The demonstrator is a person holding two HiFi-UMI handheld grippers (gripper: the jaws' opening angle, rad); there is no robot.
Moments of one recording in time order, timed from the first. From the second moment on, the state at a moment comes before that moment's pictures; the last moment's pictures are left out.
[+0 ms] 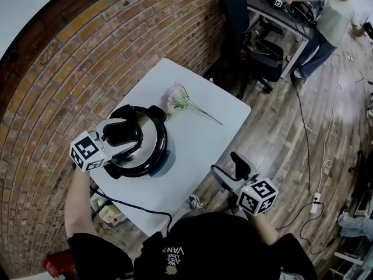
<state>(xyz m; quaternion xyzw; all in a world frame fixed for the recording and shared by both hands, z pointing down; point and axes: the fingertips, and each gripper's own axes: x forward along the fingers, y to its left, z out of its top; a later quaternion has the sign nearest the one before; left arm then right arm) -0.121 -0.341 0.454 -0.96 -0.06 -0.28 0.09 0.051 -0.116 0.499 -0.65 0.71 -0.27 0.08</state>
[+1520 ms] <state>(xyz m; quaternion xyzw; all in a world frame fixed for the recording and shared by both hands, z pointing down) -0.116 -0.347 0.457 -0.95 0.17 -0.27 0.02 0.055 -0.111 0.490 -0.58 0.77 -0.27 0.05</state>
